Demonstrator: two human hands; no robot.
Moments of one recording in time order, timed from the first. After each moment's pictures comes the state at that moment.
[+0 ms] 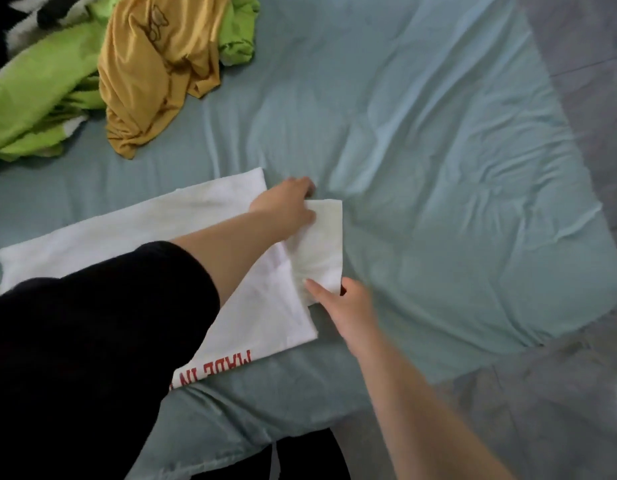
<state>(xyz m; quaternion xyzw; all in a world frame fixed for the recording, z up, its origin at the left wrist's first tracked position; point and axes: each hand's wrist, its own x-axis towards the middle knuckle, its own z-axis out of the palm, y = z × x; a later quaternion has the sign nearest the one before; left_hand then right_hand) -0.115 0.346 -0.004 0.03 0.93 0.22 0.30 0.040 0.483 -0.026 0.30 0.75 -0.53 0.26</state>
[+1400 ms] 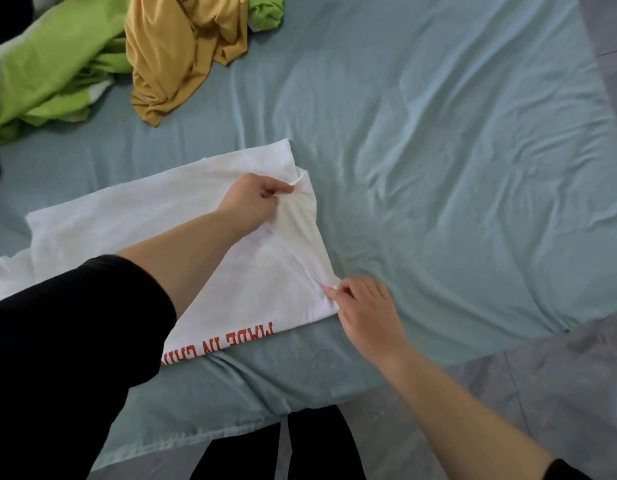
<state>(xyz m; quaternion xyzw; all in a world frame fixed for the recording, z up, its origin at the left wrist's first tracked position) -0.062 0.272 0.007 -0.13 0.88 0.38 0.26 0.090 0.491 -0.021 -0.17 0.97 -0.18 0.06</state>
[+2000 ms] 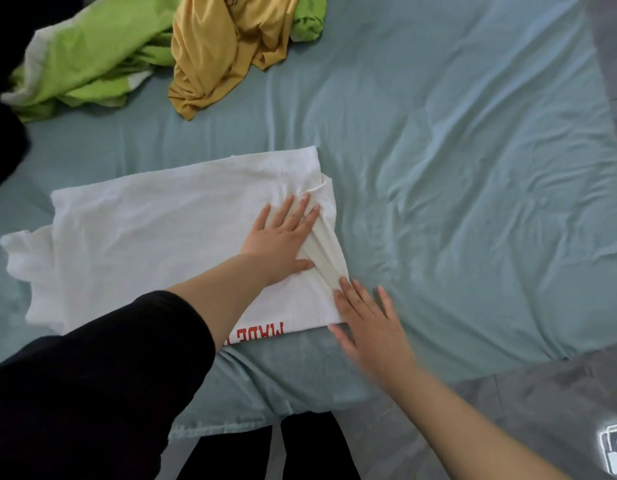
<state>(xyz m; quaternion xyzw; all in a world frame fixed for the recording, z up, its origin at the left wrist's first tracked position) -0.002 0.268 -0.025 0.14 0.95 0.06 0.28 0.102 0.486 -0.010 -0.23 0.95 -0.07 0.20</state>
